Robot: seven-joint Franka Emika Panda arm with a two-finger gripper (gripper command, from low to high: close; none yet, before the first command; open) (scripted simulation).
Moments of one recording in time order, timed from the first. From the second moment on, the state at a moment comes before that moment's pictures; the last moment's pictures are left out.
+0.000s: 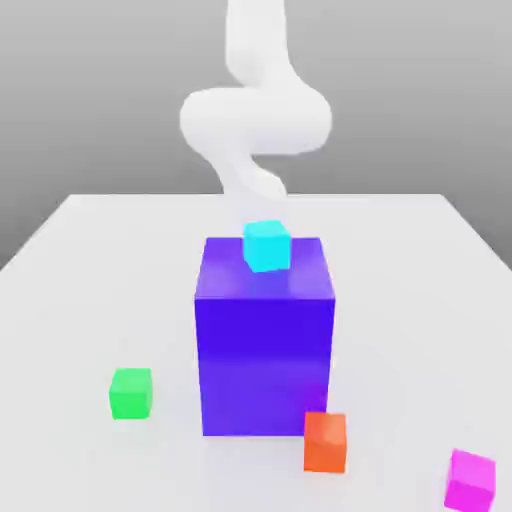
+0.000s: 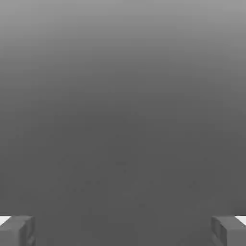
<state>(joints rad) 0.04 -0.71 -0.01 -2.30 0.01 2.33 0.74</state>
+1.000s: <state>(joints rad) 0.39 0.38 0.08 -2.27 -0.06 2.66 0.15</state>
